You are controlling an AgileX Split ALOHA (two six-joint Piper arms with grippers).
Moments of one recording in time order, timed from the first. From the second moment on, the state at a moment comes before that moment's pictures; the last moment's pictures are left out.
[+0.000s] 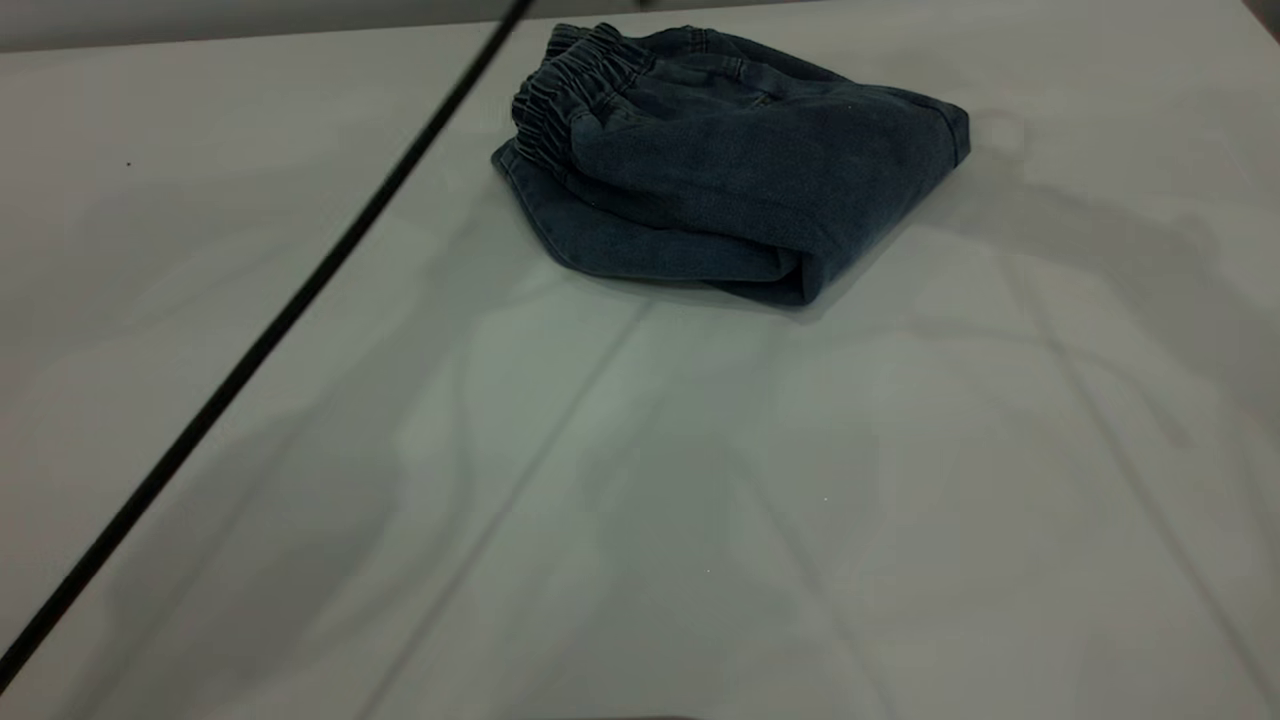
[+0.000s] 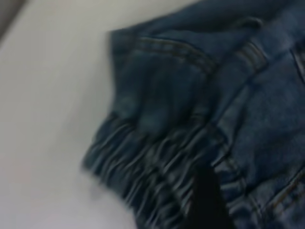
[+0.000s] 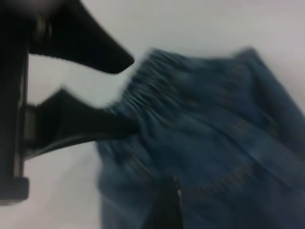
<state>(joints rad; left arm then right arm) -0.45 2.68 -2.67 -0.14 1.17 0.60 0.13 2.09 -1.43 1.14 0.55 -0.95</state>
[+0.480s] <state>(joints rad) -0.53 2.86 -2.67 -0.15 1.17 0.92 0.06 2.08 -1.43 0.93 0.63 -0.78</state>
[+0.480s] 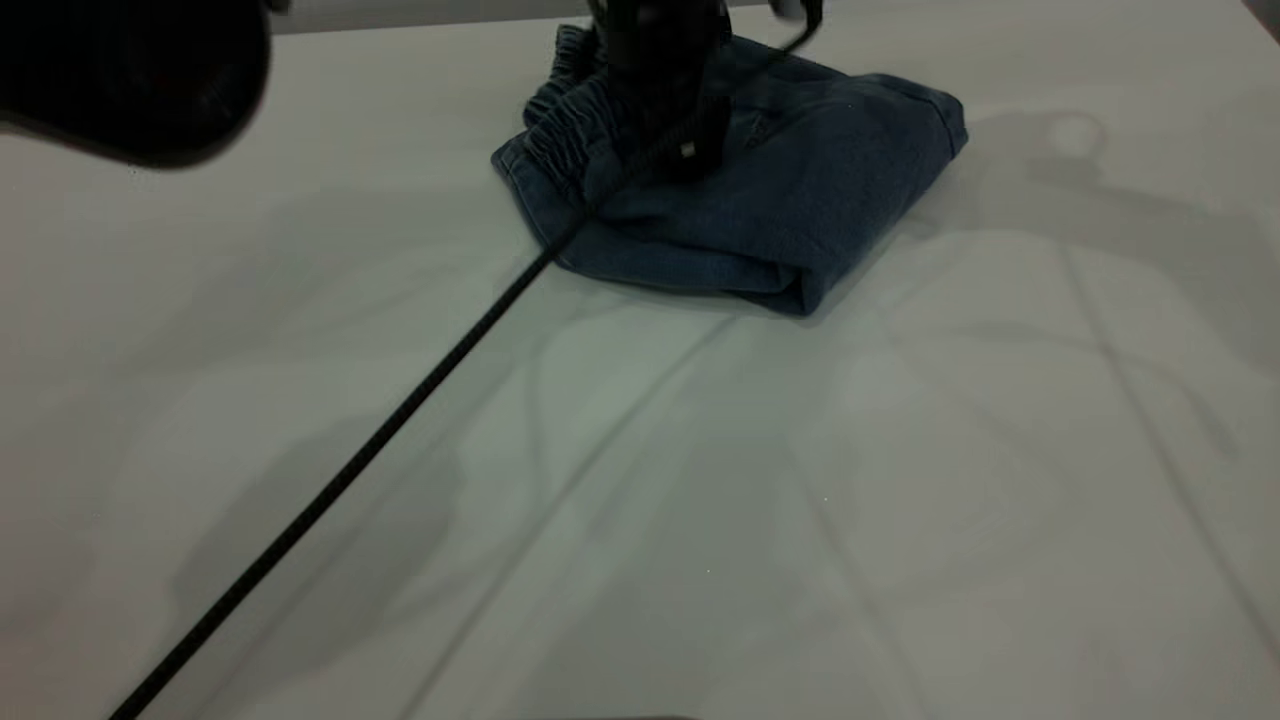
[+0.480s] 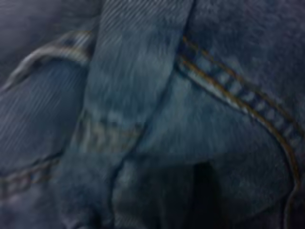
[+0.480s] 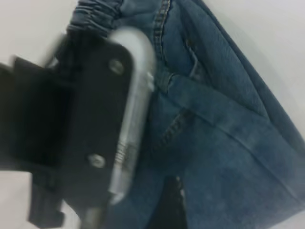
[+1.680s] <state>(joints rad) -0.56 2.76 -2.85 -0.02 1.17 0.00 0.01 1.85 -1.43 0.89 0.76 -0.76</state>
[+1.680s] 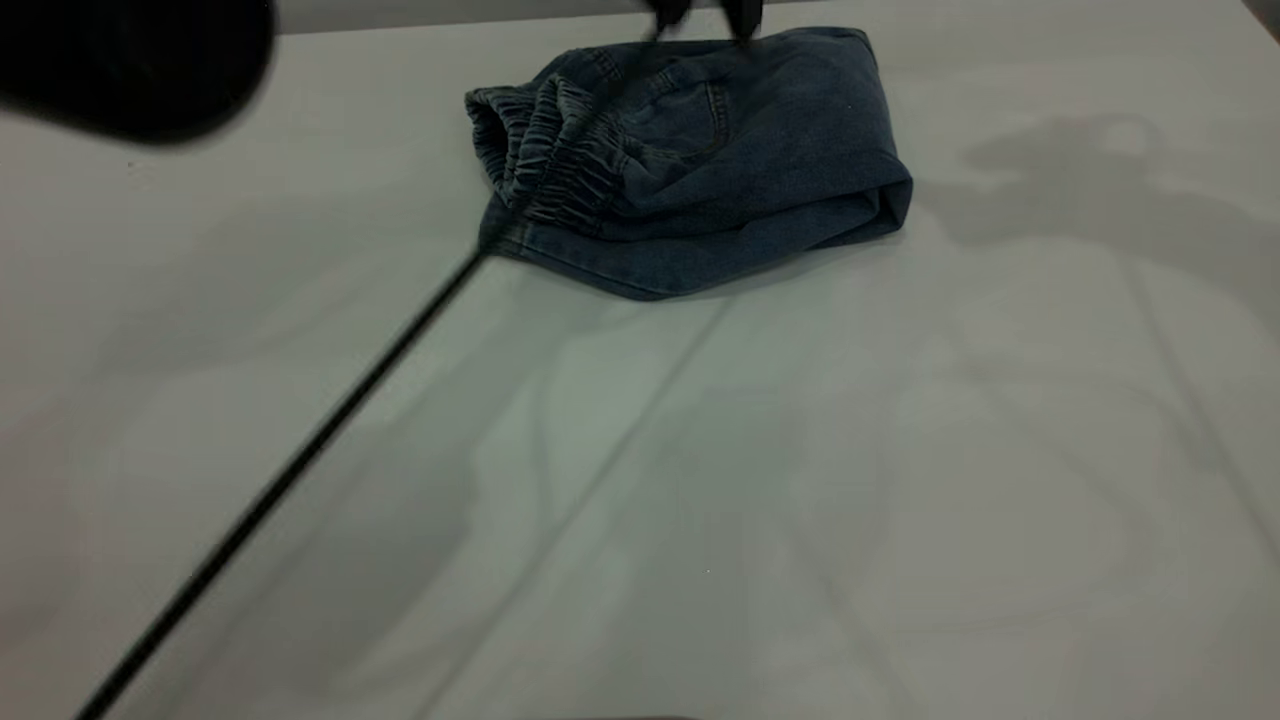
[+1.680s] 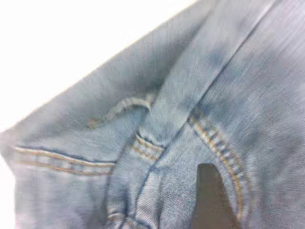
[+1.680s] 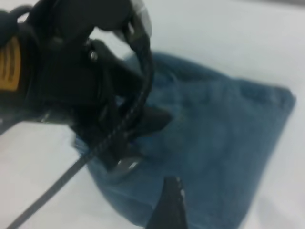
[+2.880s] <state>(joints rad) -0.56 1.06 -1.46 0.14 1.17 0.03 0.00 0.83 -1.30 0.60 1.26 -0.19</state>
